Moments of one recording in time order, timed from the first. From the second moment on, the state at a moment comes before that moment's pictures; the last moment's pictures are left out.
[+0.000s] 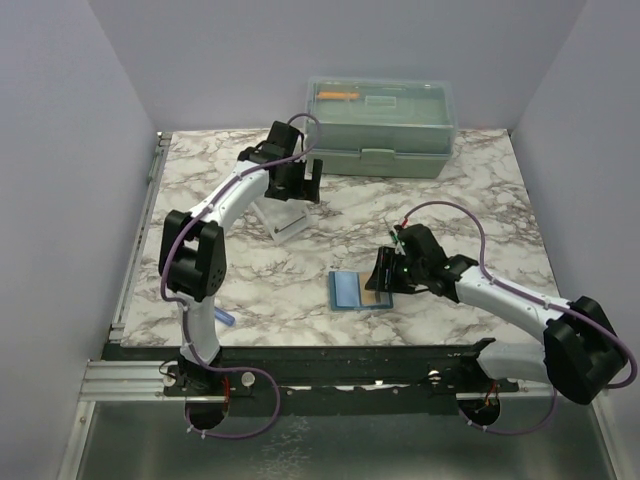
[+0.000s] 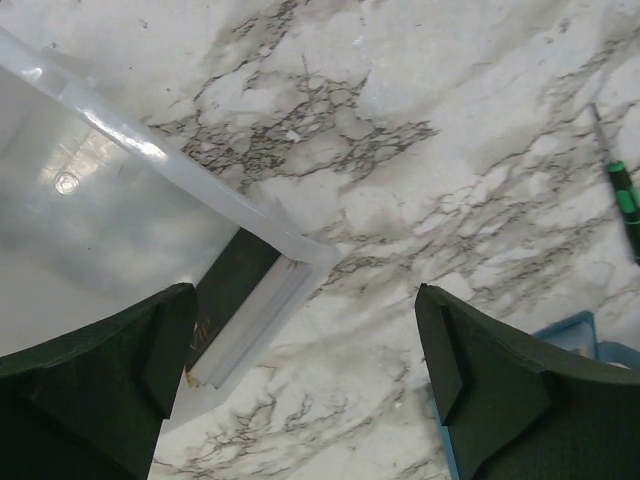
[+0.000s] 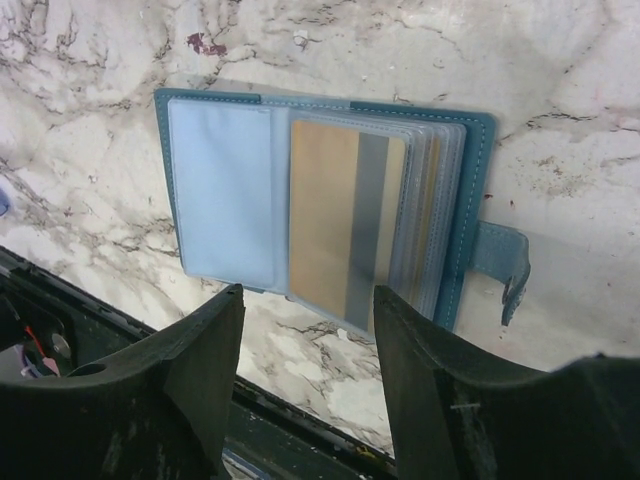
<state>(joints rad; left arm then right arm) -0.40 1.91 1.67 -0.69 0.14 -0.24 0.62 1.24 0.63 -0.29 -0.16 0.67</state>
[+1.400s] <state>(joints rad) -0.34 2.13 1.72 -0.82 0.34 -0.13 0.62 1.13 0.63 -0.34 -0.20 0.63</state>
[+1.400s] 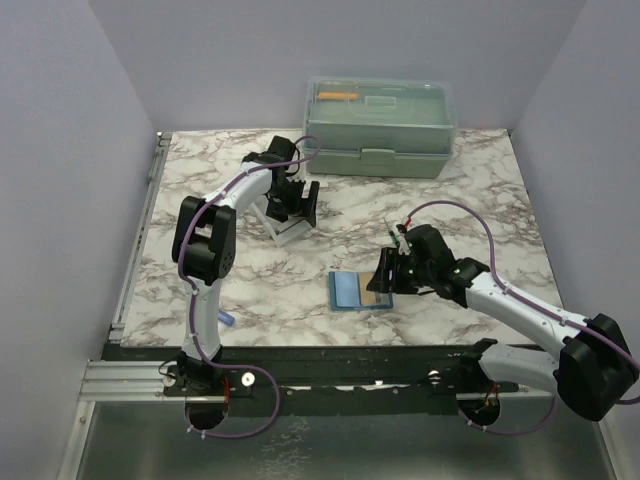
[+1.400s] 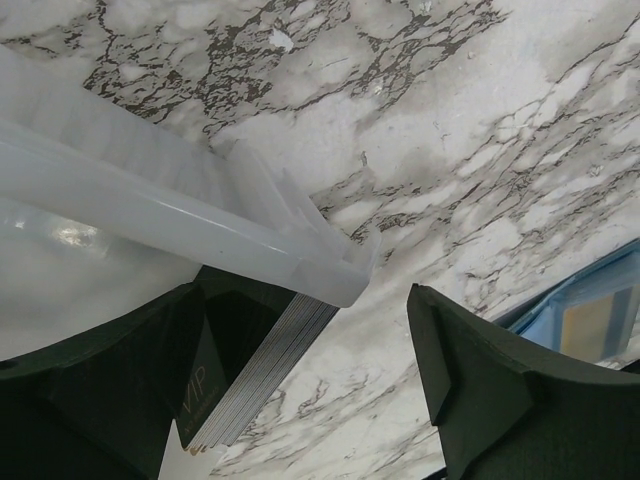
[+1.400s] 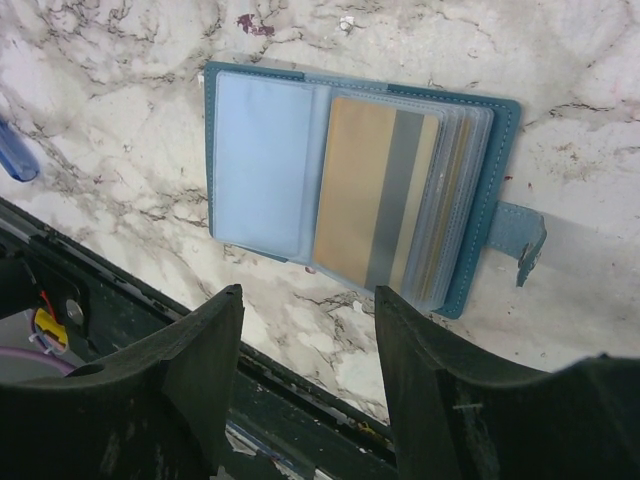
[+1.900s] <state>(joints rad) -0.34 2.08 1.71 -0.82 0.39 -0.16 0.62 1.15 0.63 -0.34 -0.20 0.63</state>
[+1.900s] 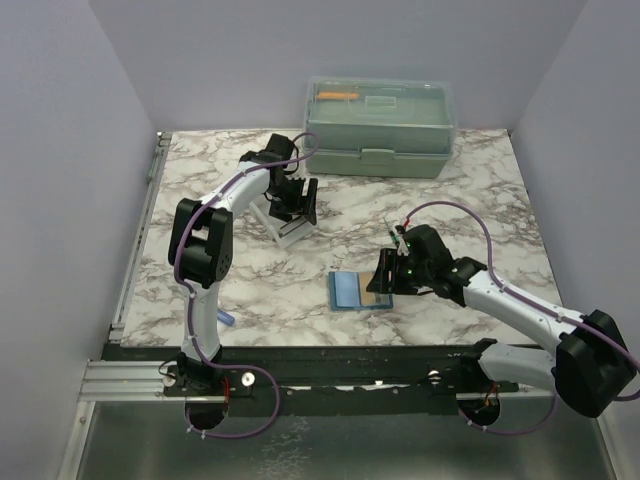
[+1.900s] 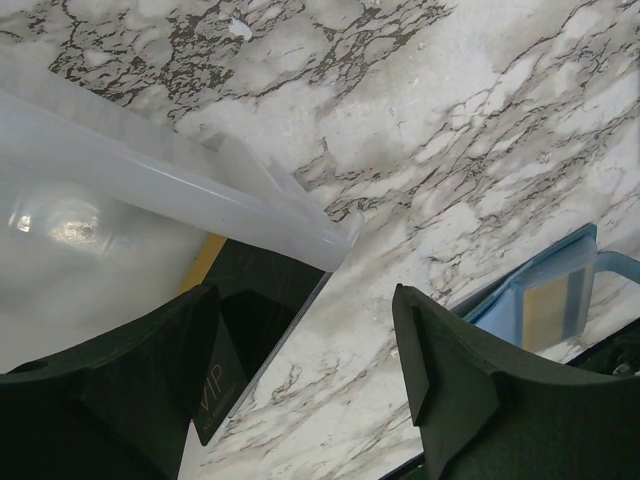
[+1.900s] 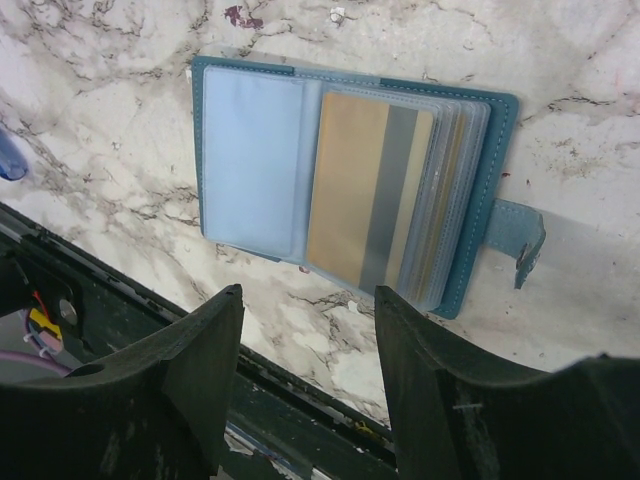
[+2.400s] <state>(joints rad) -0.34 2.08 1.70 -0.82 0.40 -0.16 0.62 1.18 0.63 -0.34 -0.21 0.63</state>
